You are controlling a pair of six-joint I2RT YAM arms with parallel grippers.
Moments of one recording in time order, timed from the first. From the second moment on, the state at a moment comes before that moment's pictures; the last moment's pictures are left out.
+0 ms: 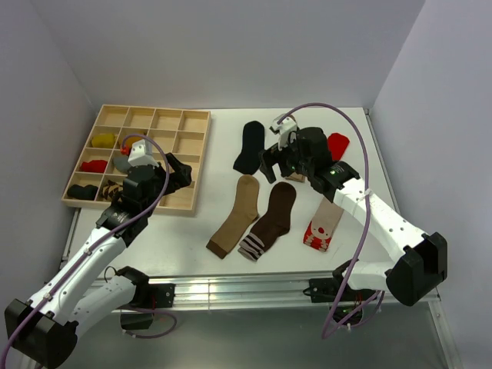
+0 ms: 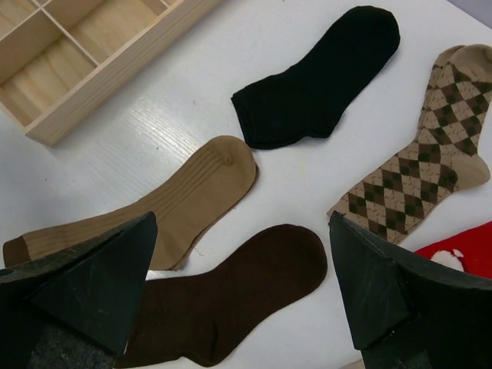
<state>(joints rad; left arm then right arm) -0.46 0.87 0.72 -0.18 -0.28 -0.62 0.50 1.25 1.09 -0.33 -0.13 -0.09</state>
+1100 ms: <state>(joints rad) -0.34 0.96 1.04 -0.36 -0.30 -0.62 1.06 1.61 1.11 -0.46 -0.14 -0.07</state>
